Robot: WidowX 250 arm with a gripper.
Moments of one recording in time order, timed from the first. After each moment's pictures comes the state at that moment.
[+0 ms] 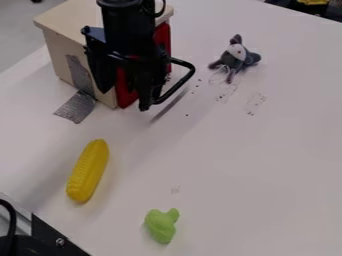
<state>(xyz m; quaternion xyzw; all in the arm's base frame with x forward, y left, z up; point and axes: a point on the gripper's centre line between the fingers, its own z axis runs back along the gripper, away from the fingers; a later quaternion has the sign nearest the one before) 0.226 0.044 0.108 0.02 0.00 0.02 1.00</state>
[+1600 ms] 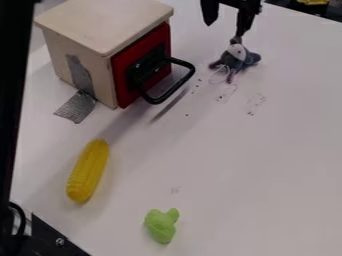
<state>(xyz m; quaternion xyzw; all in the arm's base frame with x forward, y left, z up) 0.450 0.026 0.073 0.00 -0.05 -0.05 1.00</state>
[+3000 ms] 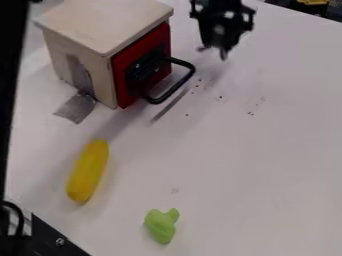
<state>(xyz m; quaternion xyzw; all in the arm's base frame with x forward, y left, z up) 0.424 0.044 0.083 -0.02 -0.05 0.01 1.00</state>
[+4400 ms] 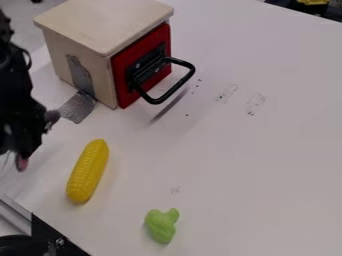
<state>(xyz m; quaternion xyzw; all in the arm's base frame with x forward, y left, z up) 0.128 0.152 0.052 0.02 0.03 0.14 0.99</state>
